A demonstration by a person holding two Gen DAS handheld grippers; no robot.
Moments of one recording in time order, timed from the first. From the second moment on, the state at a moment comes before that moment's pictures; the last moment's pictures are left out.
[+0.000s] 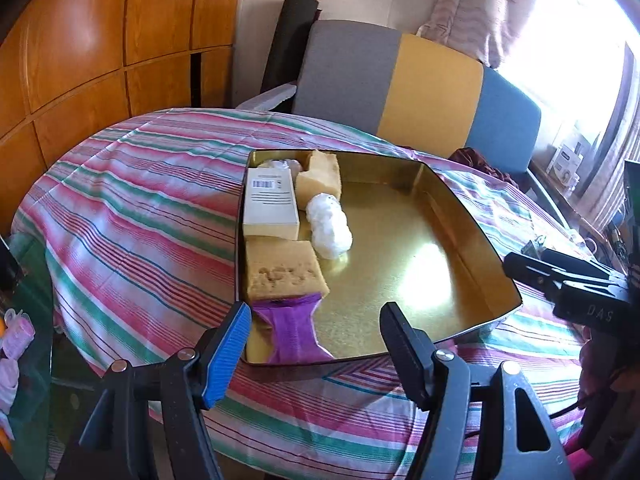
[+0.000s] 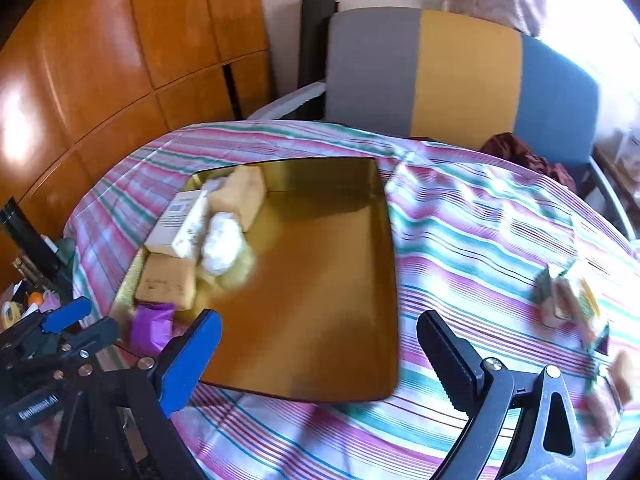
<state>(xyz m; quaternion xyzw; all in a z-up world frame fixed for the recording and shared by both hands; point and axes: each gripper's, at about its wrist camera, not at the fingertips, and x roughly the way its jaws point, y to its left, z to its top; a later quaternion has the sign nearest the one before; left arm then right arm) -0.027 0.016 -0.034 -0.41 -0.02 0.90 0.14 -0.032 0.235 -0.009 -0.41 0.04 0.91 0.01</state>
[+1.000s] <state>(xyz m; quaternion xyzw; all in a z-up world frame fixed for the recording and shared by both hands) -0.018 0.197 -0.011 -0.41 0.09 0.85 0.33 0.093 0.569 -0.029 -0.33 0.33 0.81 0.34</state>
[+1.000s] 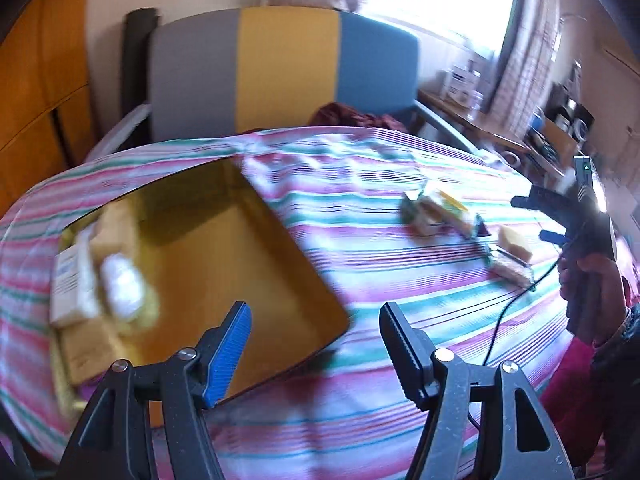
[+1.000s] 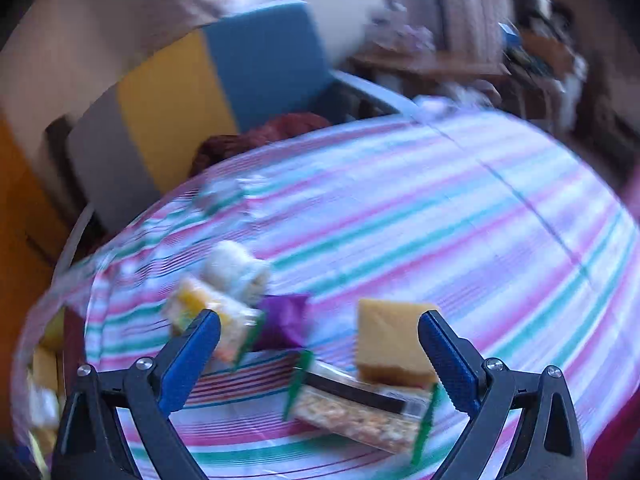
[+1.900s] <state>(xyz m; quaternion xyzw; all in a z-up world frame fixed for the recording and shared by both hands) -0.093 0.492 -0.054 -0.49 0.13 0.80 0.32 0.126 0.592 -0.030 -0.25 0.47 0.79 0.29</state>
